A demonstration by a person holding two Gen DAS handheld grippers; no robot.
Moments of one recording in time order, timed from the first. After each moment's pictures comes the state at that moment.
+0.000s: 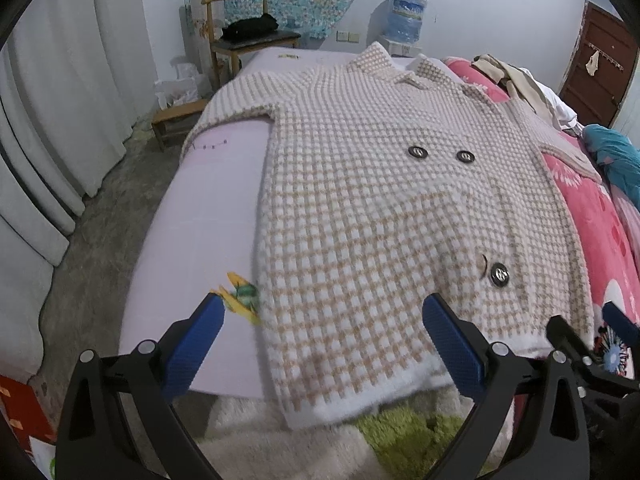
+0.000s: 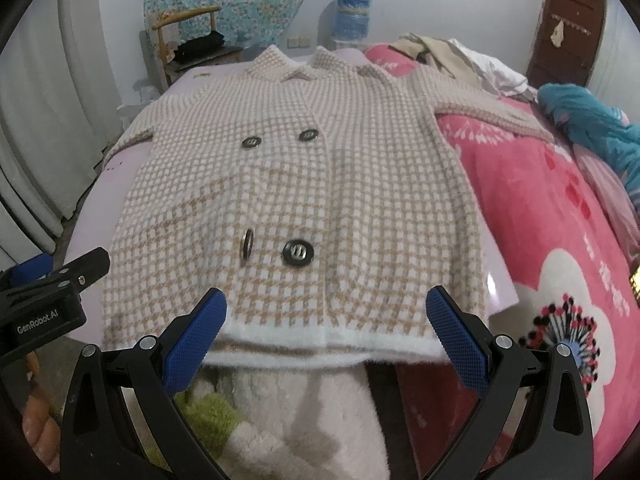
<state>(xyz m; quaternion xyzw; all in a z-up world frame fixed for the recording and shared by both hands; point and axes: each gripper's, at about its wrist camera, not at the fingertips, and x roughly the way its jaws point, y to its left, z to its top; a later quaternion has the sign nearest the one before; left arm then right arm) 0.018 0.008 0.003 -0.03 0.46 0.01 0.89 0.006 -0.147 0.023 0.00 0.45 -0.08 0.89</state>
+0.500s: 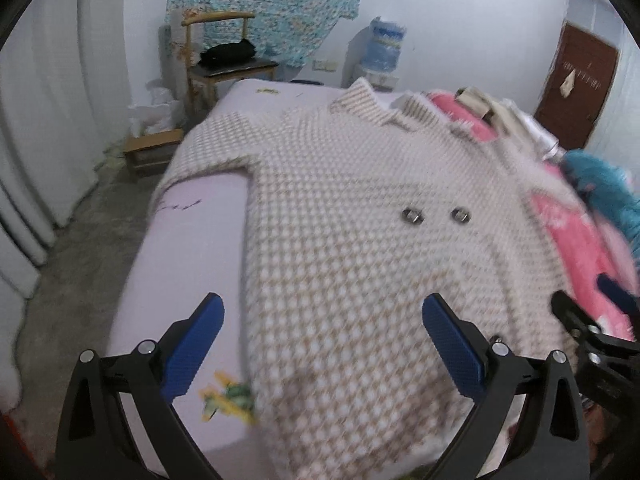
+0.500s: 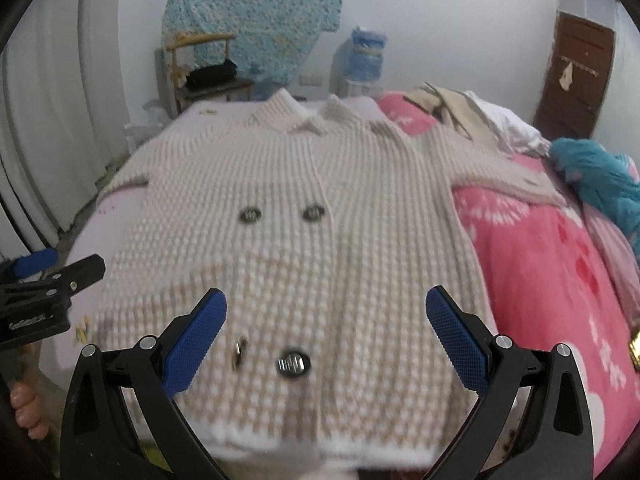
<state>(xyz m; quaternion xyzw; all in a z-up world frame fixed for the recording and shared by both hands) 0.081 0.037 0.011 -0.07 0.41 -0.06 0.91 0.073 -0.150 0.037 -0.03 0.38 -0.06 0.92</state>
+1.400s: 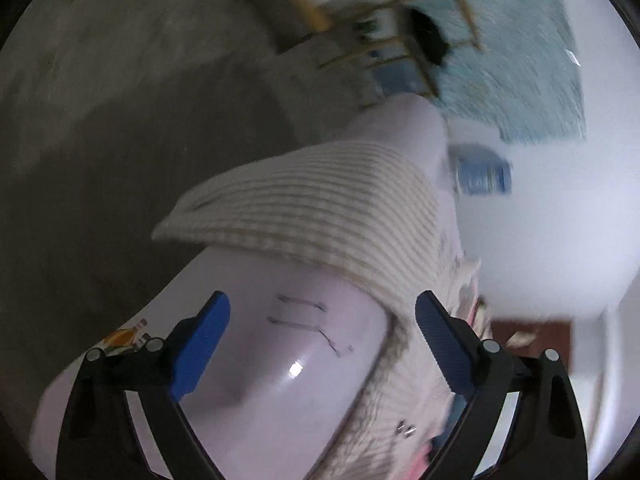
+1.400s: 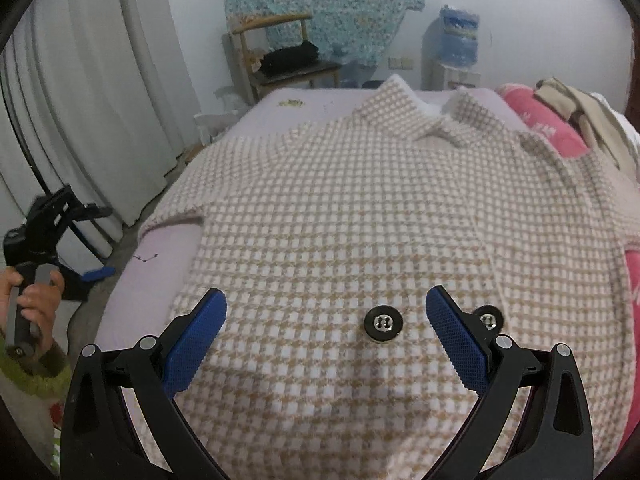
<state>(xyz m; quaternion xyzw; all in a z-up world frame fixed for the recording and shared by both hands) 0.216 0.321 -0.114 -0.59 0.43 0.02 0.69 0.224 -0.085 -0.005 0.01 0.42 0.10 0.90</state>
